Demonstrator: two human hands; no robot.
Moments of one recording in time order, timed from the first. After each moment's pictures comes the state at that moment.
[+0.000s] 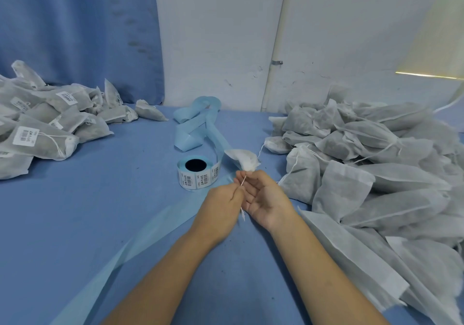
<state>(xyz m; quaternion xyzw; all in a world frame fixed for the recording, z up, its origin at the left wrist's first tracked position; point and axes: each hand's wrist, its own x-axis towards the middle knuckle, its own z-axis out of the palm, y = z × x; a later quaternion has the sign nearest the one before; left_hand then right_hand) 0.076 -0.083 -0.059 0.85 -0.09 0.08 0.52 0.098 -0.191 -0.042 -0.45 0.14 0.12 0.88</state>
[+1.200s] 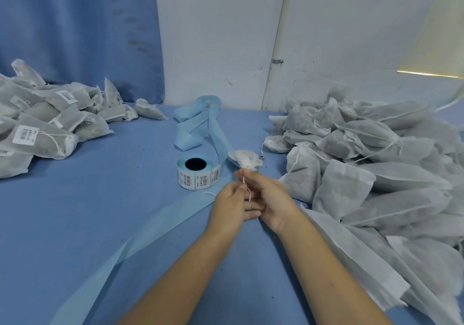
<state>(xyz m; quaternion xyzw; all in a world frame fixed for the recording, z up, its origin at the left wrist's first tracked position) 0.066 -0.114 -0.049 0.60 0.05 -0.06 0.79 0.098 -0.200 -0.048 -0.56 0.09 0.09 0.82</state>
